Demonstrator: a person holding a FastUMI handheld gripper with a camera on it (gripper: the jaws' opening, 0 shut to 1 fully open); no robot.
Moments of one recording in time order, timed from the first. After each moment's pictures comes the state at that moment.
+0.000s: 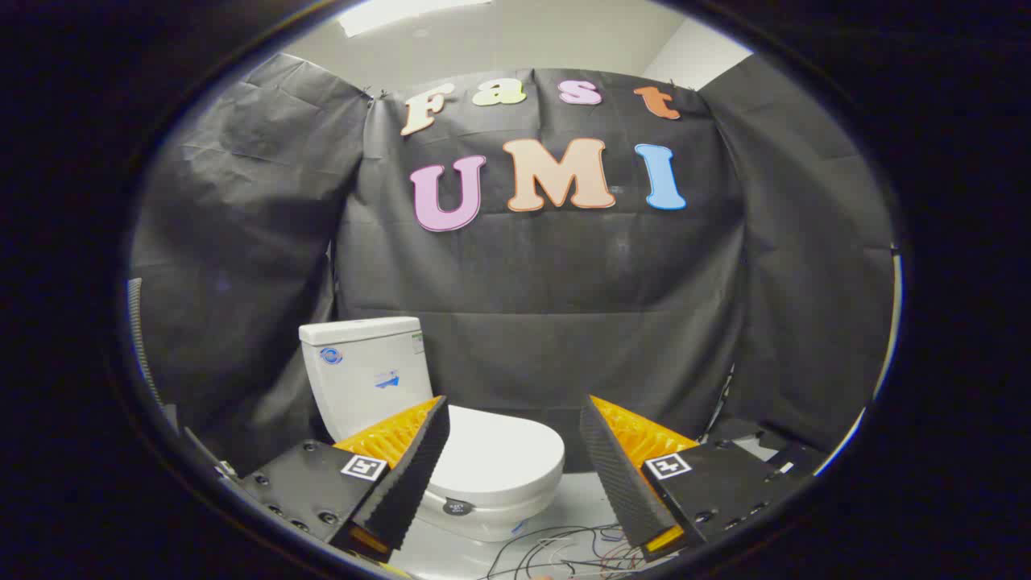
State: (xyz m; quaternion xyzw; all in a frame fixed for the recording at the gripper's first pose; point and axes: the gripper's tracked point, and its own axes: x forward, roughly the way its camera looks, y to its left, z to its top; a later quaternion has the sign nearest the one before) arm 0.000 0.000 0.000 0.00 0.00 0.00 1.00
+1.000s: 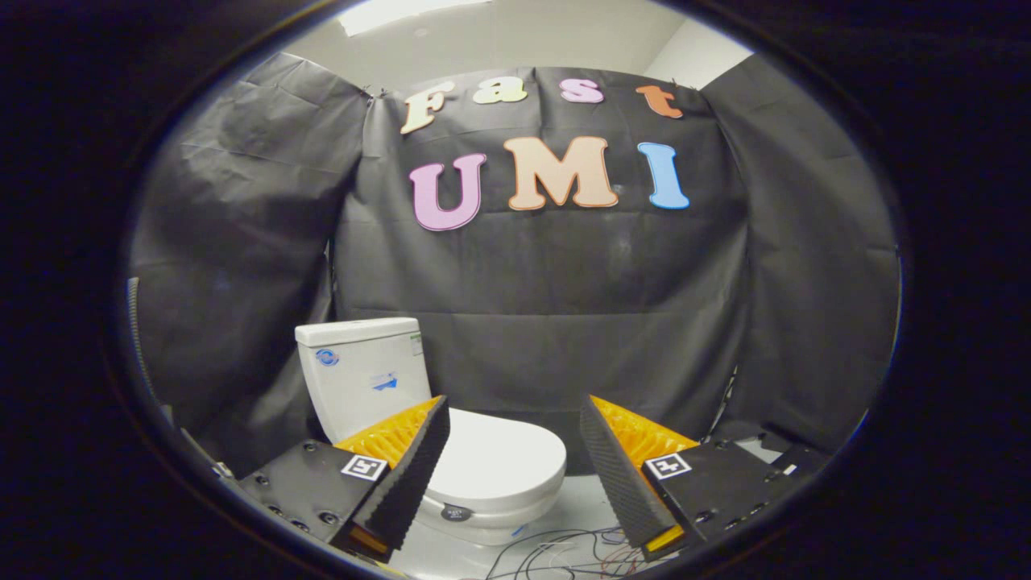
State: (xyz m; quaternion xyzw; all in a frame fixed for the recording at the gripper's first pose) arm 0.032 0.002 0.000 0.00 0.00 0.00 1.00
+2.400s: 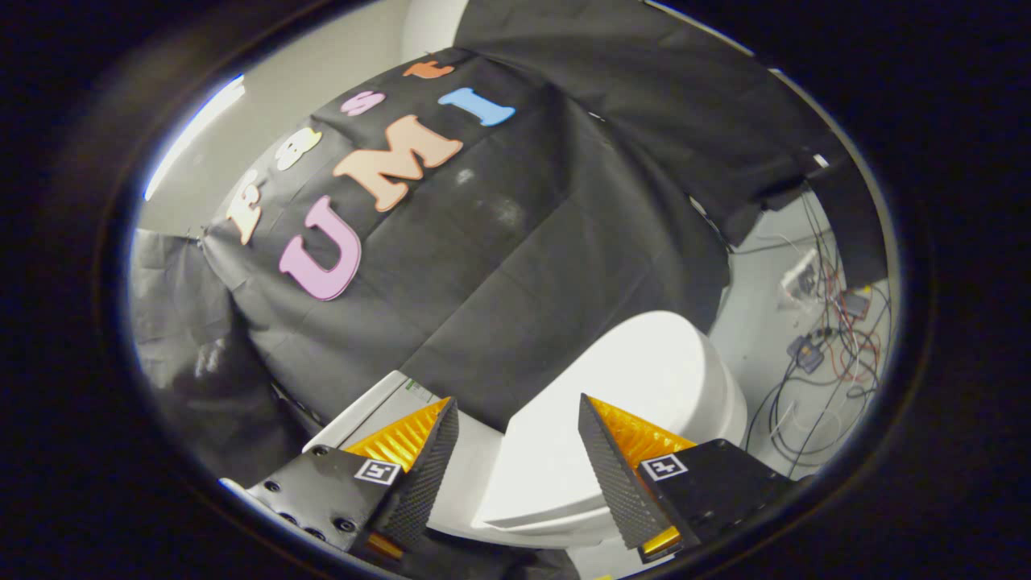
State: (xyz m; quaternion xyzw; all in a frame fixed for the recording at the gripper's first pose) arm 0.118 0.122 -0.162 0.43 0.00 -0.14 0.89
